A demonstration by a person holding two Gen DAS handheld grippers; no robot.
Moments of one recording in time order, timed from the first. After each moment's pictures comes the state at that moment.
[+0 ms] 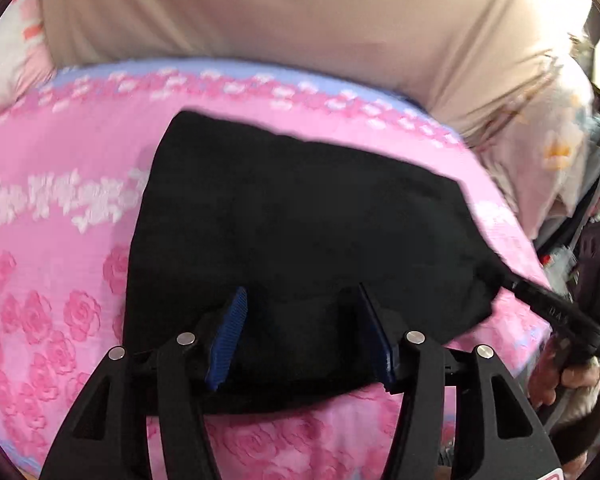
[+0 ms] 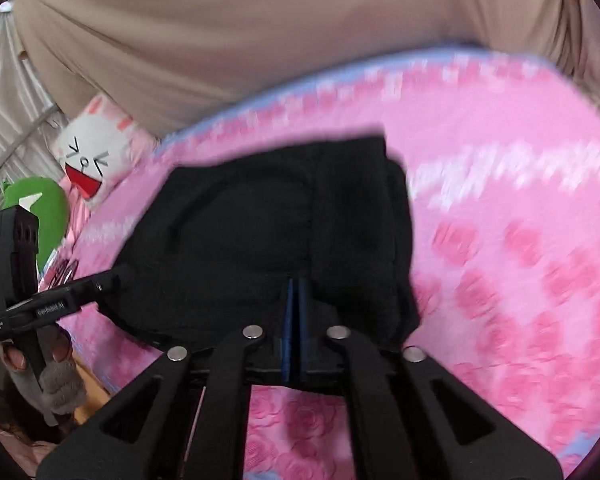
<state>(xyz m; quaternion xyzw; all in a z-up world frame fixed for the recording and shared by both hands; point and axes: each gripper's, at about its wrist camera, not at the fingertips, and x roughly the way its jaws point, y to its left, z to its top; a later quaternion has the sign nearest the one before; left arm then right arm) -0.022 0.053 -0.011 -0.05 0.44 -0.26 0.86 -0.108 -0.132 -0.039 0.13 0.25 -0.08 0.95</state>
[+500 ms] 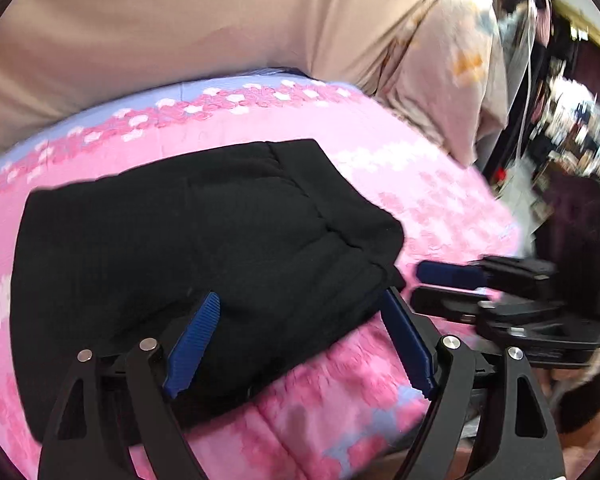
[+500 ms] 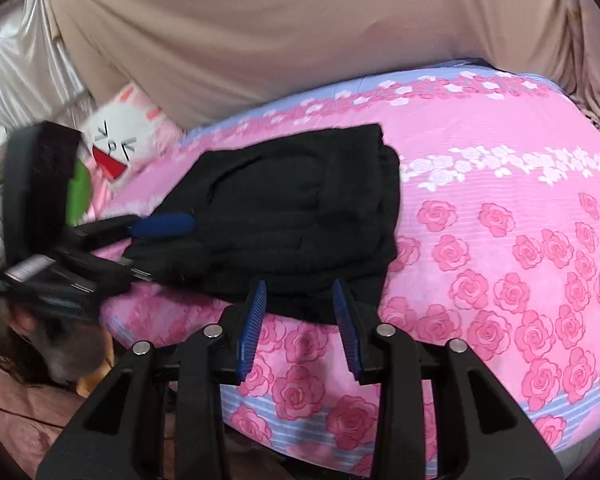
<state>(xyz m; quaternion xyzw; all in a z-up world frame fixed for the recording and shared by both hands) -0.059 -0.065 -0.004 0.08 0.40 -0.38 0.83 -0.159 -0.138 -0.064 0.15 0.26 -0.04 0.95</state>
